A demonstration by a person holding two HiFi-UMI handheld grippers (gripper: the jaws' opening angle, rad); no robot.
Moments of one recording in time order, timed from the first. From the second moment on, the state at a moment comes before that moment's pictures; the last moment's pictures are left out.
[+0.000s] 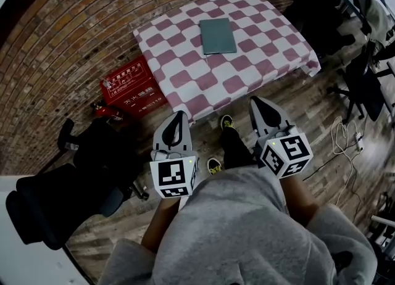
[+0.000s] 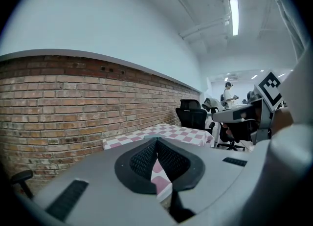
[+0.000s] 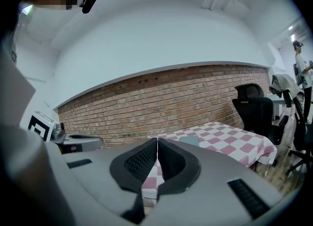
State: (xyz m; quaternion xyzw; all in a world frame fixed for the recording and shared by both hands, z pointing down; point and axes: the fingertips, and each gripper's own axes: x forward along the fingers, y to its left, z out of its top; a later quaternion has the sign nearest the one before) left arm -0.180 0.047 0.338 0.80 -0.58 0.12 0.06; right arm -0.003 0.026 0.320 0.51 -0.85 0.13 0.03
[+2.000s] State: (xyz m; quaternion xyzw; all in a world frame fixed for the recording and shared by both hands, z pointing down) left arm -0.123 -0.282 0.512 0.78 -0.52 0.28 0.21; right arm 0.026 -0.282 0.536 0.41 -0.80 0.42 0.16
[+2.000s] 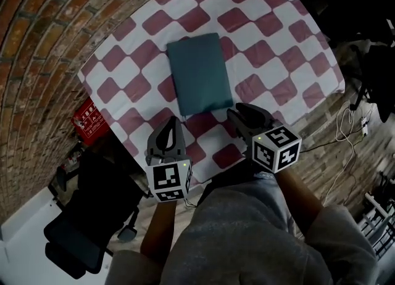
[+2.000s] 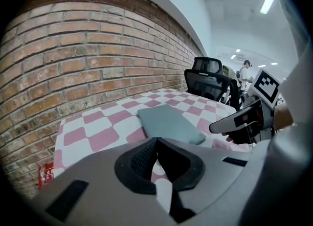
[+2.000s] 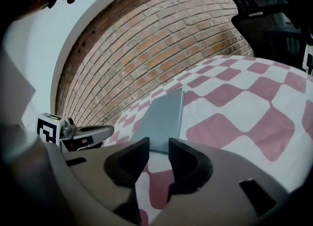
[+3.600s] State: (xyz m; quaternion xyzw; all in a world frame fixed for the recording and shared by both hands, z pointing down) left arm -0.115 -0.313 0.569 0.76 -0.50 0.32 0.26; right arm 0.016 -0.293 0.566 0.32 -0.74 0.57 0.16
